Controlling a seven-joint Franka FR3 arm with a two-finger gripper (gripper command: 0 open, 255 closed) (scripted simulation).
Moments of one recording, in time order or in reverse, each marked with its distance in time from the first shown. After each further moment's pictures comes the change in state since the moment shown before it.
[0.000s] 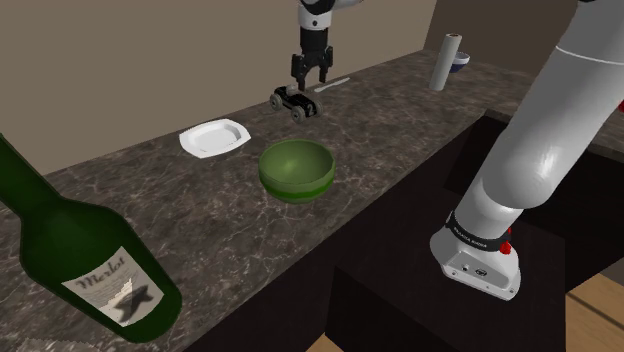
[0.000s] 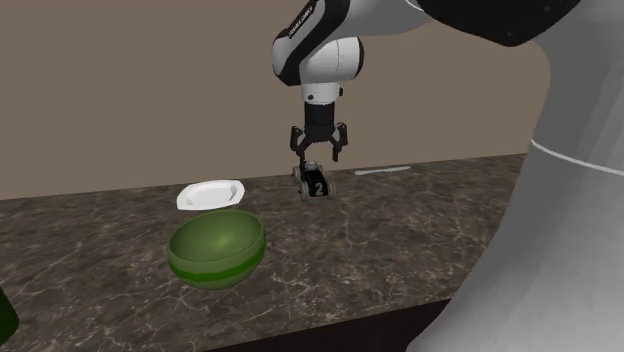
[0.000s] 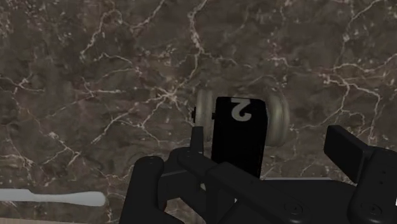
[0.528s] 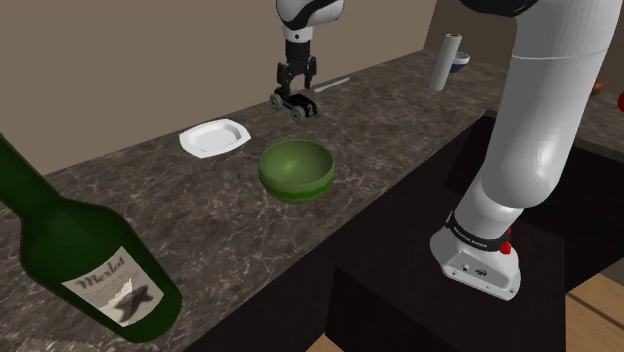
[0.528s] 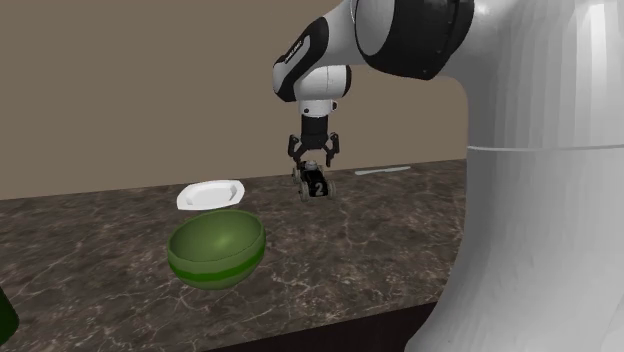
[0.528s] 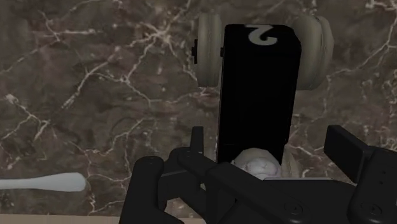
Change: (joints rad) arm -0.021 0.268 -0.012 0.234 0.043 0.035 -0.018
